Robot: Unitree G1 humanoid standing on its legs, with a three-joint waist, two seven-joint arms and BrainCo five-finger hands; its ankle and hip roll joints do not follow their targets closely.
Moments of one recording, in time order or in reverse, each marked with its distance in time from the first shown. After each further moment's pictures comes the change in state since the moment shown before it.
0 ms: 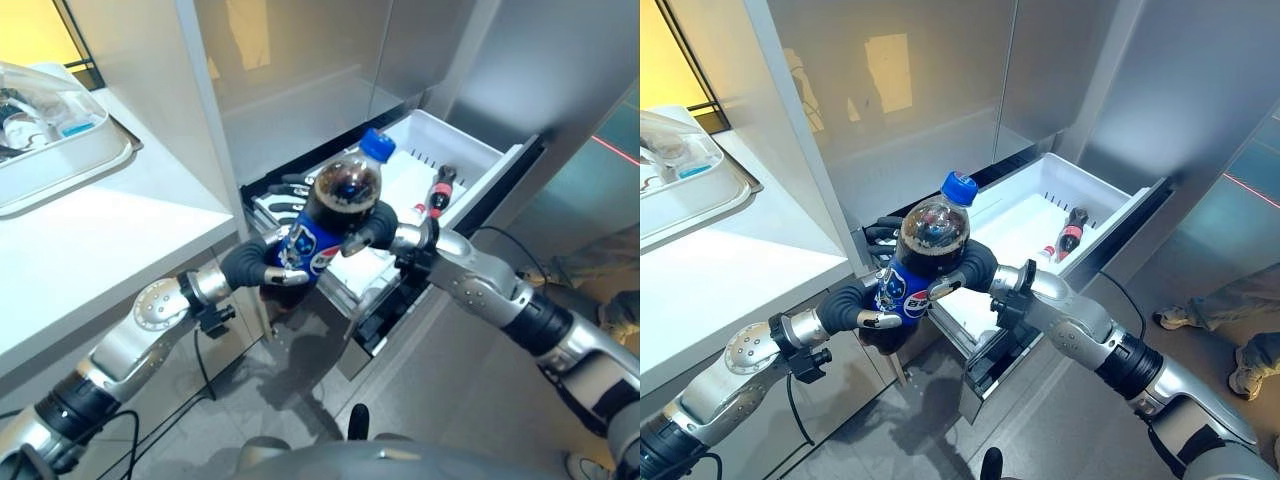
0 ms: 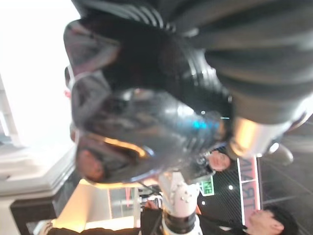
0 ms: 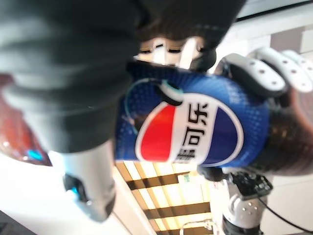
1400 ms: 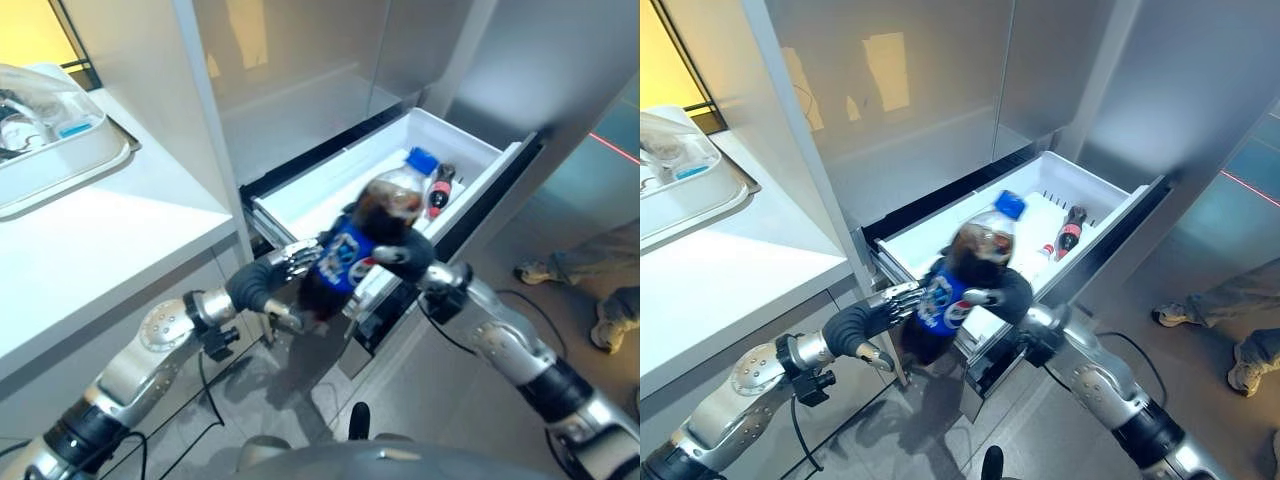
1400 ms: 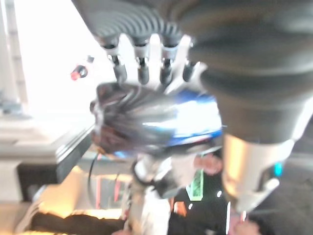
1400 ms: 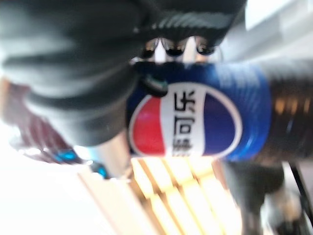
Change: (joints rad) left arm 0.165 -0.081 0.144 -0.043 -0.032 0.059 -0.054; right arm 0.508 0.061 -0.403 -0.022 0.007 -0.034 -0.046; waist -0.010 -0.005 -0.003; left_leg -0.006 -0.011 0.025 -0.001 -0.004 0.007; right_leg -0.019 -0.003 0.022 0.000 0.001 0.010
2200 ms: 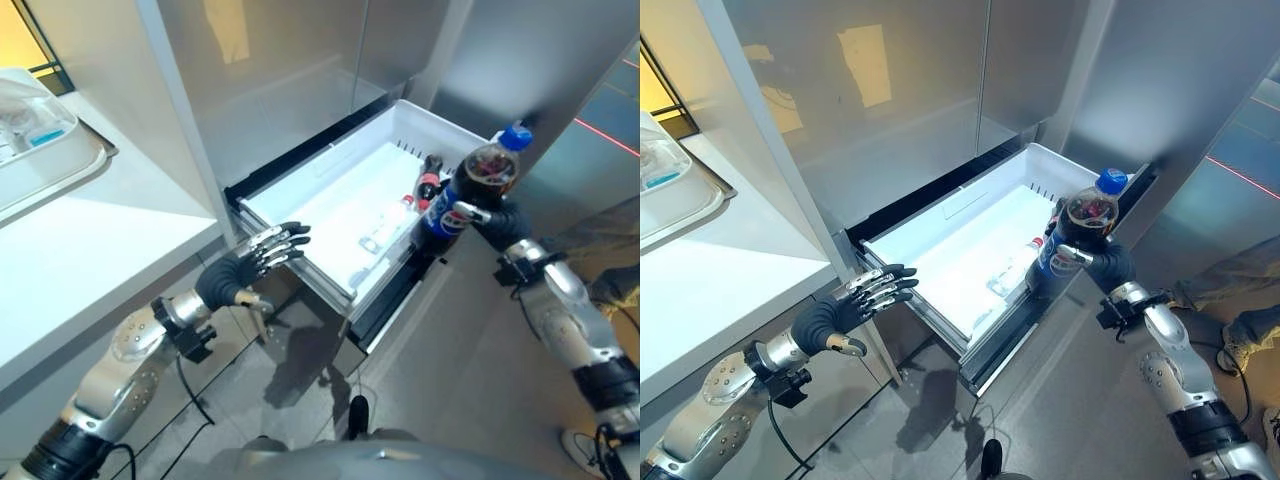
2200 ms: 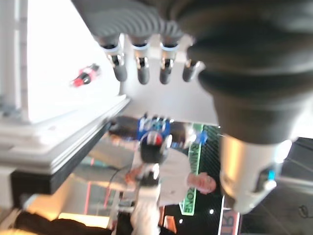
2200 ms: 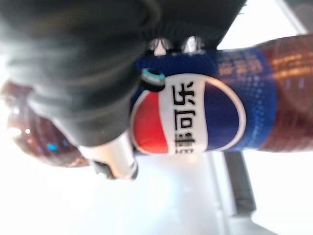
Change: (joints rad) left arm 0.066 0.048 0.011 -0.006 -0.100 0.021 -0.012; right arm -0.244 -0.190 -0.027 0.343 -0.223 -0.096 -0.188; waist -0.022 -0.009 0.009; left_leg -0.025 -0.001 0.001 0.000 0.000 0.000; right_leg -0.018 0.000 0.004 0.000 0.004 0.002
